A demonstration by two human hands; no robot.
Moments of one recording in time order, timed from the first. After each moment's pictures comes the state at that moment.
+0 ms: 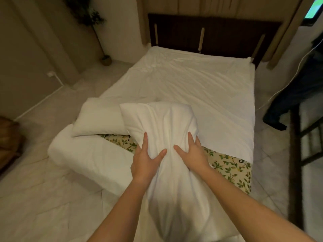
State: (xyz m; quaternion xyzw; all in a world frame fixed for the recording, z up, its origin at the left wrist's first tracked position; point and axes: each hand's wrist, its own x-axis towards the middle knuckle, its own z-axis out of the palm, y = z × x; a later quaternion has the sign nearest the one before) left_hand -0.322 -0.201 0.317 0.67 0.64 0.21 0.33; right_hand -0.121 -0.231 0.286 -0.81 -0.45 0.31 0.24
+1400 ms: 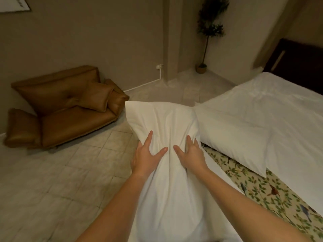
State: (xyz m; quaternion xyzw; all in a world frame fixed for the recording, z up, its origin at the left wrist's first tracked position) left_hand -0.907 -0.095 0.332 0.51 0.73 0.36 0.26; right_hand -0.711 -0.043 0.336 -0.66 -0.65 0.34 0.17
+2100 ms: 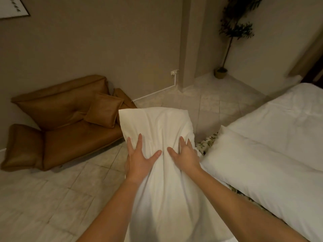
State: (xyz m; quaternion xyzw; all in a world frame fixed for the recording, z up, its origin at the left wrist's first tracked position) left_hand -1.095 0.193 0.326 0.46 0.78 0.35 0.23; right_hand -0.912 0.270 0.329 -0.64 -0.68 0.35 0.10
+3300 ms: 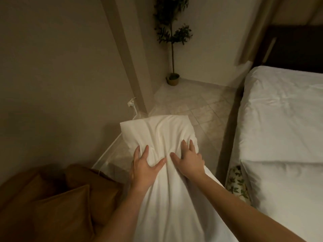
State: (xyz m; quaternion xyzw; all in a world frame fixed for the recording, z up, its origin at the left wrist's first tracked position) left_hand -1.277 0.822 0.322 0.67 0.67 0.20 0.25; right_hand -1.091 0.796 0.318 -0.80 -0.50 0.28 0.17
